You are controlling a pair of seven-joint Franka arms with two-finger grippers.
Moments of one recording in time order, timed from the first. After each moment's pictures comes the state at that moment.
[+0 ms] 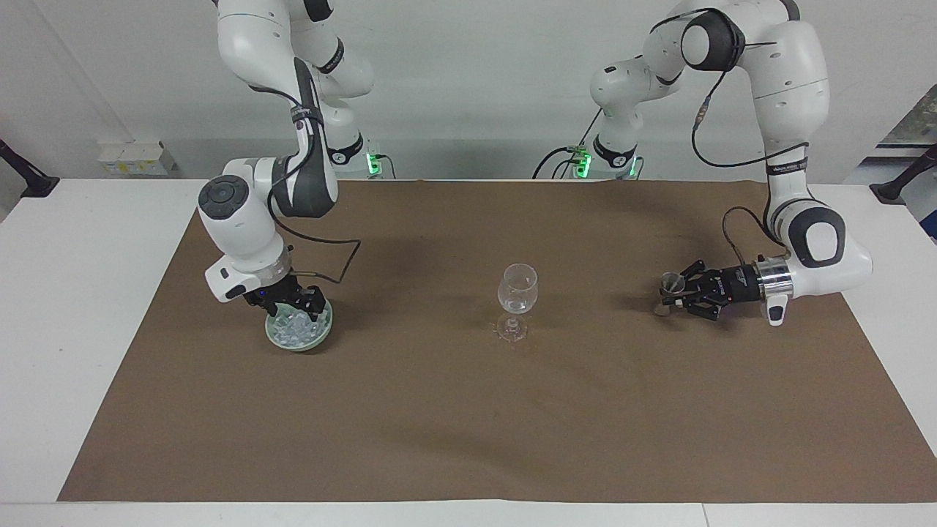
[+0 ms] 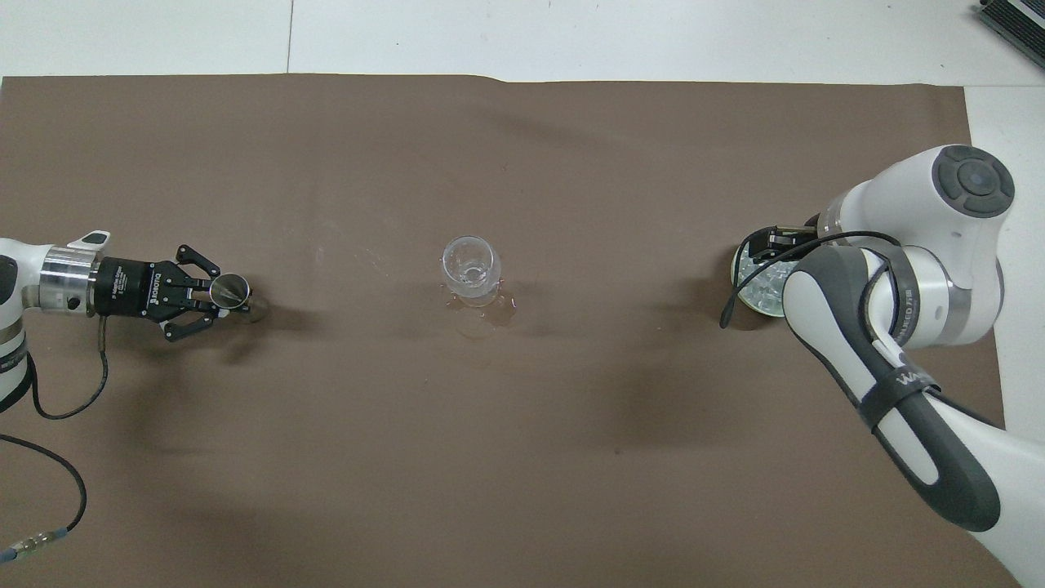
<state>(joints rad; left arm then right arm) 0.24 0.49 0.07 -1.84 -0.99 1.58 -0.76 0.04 0.29 -0.02 -1.89 -0.01 2.20 0.17</state>
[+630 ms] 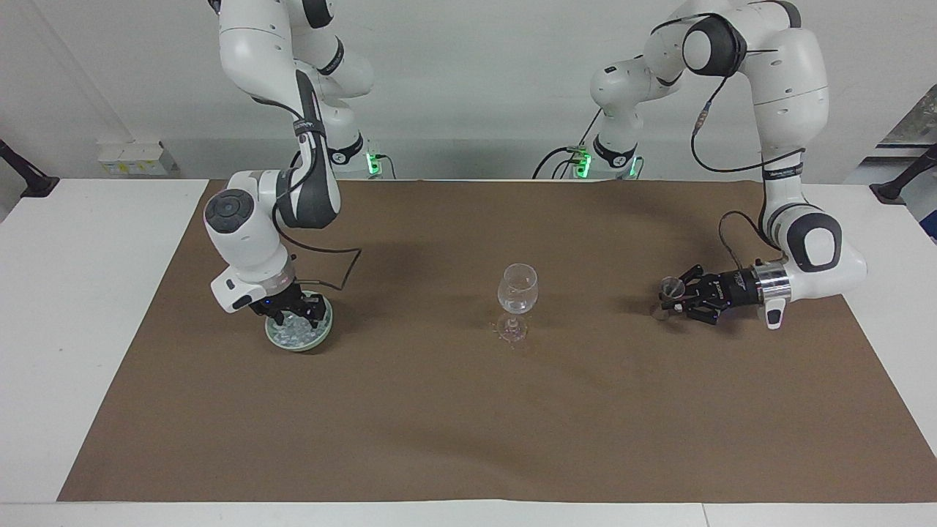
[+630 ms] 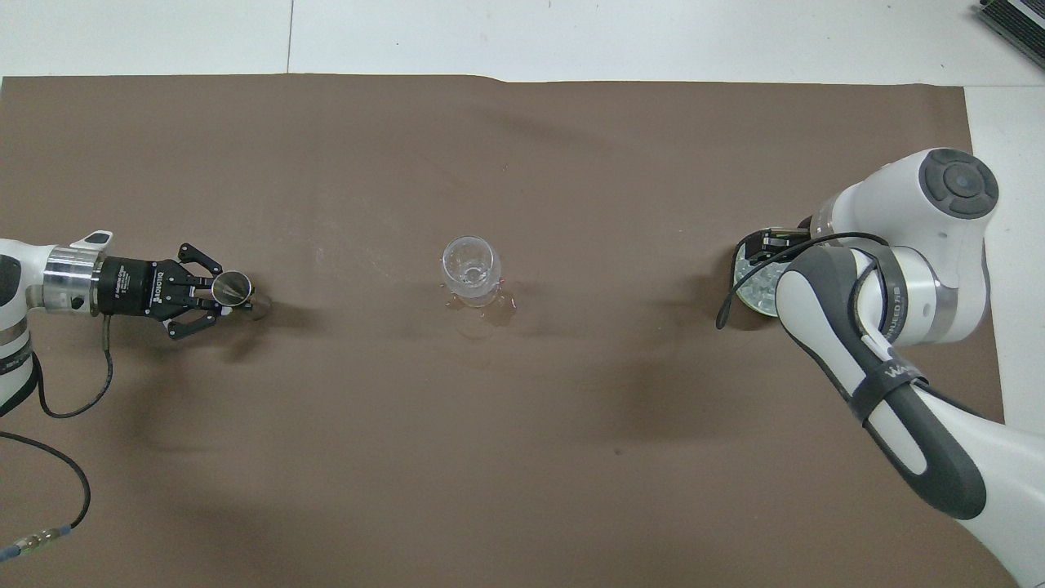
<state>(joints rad) 0.25 0.52 0.06 -1.84 -1.05 1.58 -0.73 0.04 0.31 -0.02 -1.89 -0.01 2.21 0.13</state>
